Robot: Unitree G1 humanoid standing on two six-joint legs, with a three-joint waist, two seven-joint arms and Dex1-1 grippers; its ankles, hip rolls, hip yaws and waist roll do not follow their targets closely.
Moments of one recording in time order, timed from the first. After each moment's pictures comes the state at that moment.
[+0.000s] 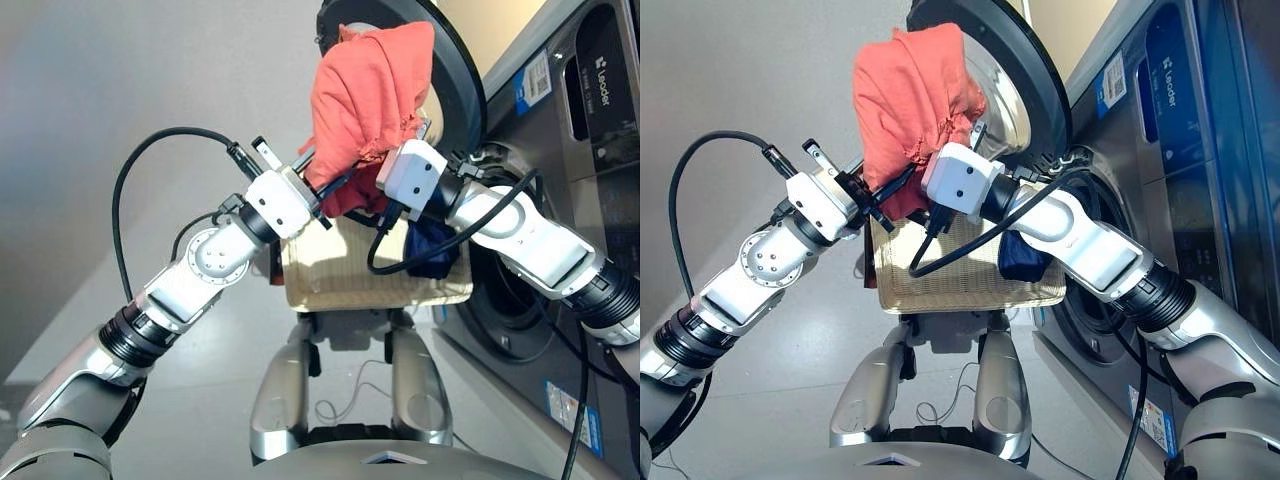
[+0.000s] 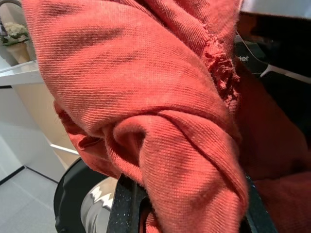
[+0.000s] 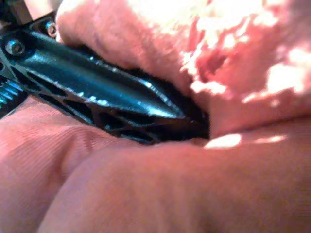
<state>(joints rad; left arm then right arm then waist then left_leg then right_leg) -0.55 0.77 -0.57 -0.23 -0.29 -0.35 -0.07 -0.82 -0.86 0.71 -0.23 0.41 -0.05 0.21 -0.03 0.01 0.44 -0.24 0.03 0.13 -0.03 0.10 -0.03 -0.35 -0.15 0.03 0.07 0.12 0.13</state>
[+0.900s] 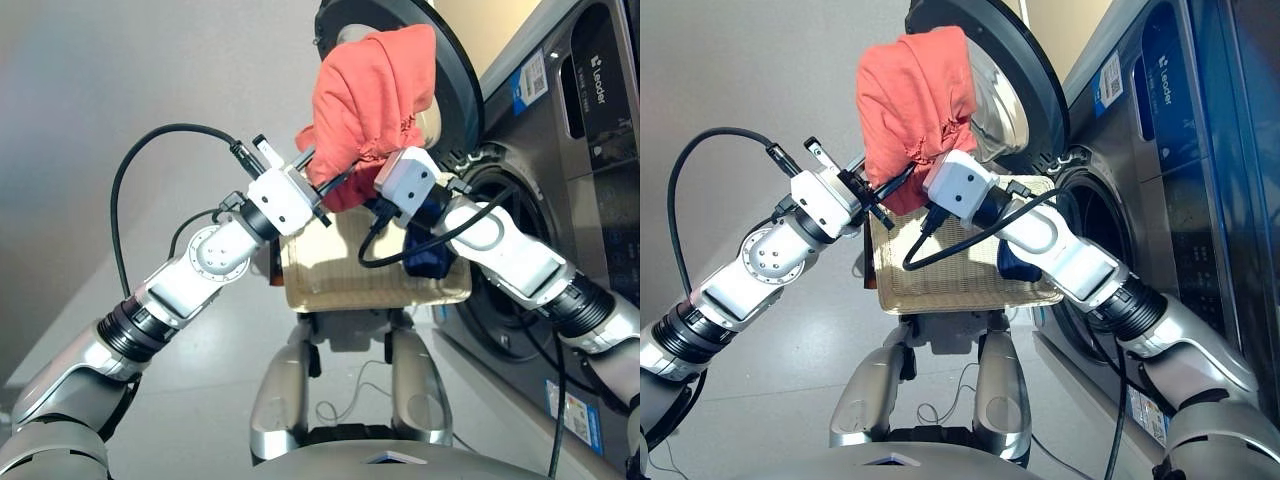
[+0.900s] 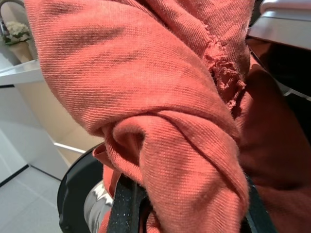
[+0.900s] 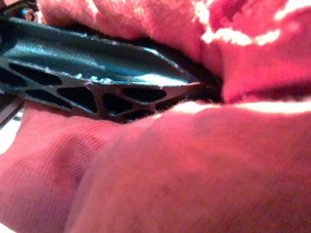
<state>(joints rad) -0.58 0.77 -0.61 -0.20 -0.29 -0.37 -0.03 -0.70 -0.70 0.69 -0.13 0.31 -0.16 0.05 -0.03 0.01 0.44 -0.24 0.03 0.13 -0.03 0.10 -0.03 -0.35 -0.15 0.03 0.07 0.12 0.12</state>
